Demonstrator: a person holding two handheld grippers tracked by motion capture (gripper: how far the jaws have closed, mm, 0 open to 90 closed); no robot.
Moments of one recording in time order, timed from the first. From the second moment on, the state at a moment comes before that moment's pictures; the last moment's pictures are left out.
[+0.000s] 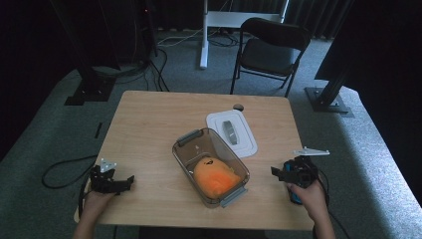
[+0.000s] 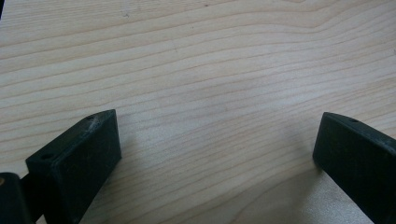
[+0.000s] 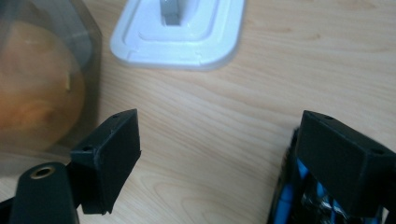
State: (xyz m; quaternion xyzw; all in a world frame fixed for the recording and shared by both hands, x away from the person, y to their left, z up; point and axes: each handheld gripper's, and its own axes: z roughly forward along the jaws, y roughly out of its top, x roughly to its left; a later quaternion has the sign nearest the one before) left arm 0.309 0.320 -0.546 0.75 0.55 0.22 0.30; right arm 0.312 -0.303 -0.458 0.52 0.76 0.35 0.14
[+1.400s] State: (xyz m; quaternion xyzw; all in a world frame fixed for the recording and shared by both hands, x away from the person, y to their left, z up) left arm 0.309 0.320 -0.546 0.75 0.55 0.22 0.30; right arm 0.309 -0.349 -0.520 0.63 0.72 0.25 0.17
